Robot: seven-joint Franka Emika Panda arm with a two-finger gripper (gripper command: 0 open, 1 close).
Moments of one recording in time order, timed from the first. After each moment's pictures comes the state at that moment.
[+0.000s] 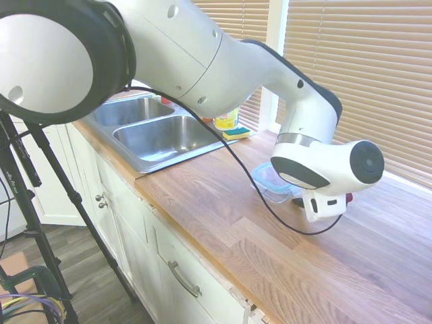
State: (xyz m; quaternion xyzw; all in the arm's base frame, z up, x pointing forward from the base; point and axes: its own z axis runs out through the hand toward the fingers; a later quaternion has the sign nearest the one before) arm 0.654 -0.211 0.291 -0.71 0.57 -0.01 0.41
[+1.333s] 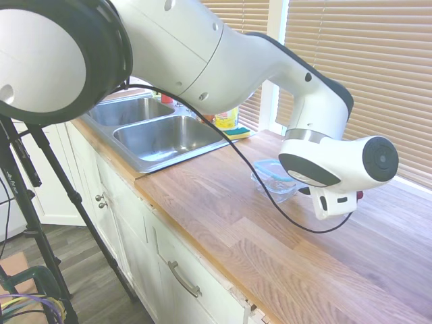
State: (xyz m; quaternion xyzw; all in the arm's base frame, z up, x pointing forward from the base) arm 0.654 -0.227 0.314 -0.71 0.57 -0.02 0.42
